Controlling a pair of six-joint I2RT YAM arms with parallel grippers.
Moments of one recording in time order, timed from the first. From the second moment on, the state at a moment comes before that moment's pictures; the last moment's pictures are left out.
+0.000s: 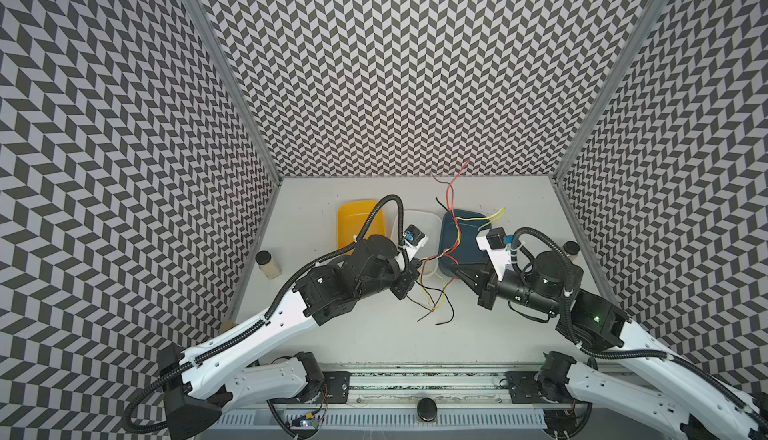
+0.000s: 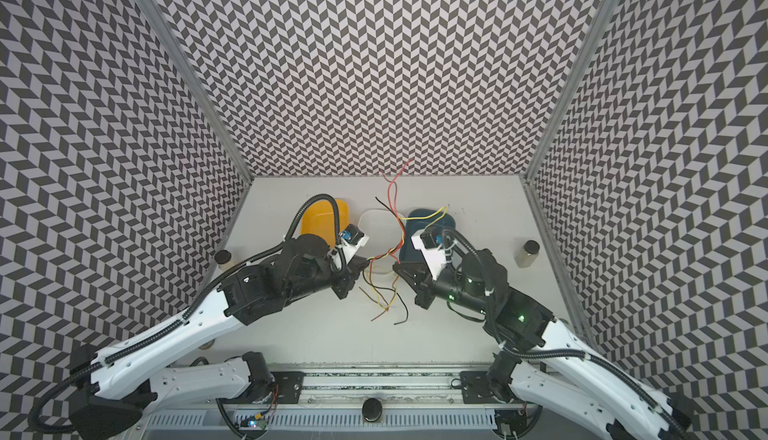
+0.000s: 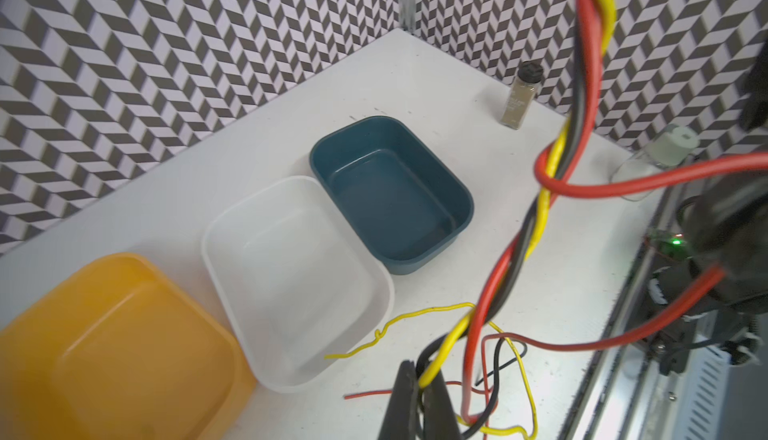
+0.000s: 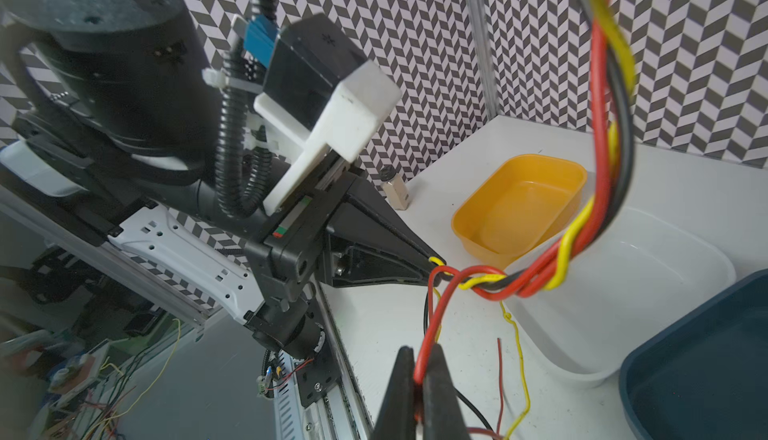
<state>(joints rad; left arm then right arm) -0.94 1.07 1.11 -0.54 -0.04 -0.02 0.82 0.76 0.86 -0.19 -0.21 0.33</state>
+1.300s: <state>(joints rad) -1.15 1.07 1.11 -0.74 -0.32 0.10 0.82 0.80 1.07 -0.36 -0.17 0.43</state>
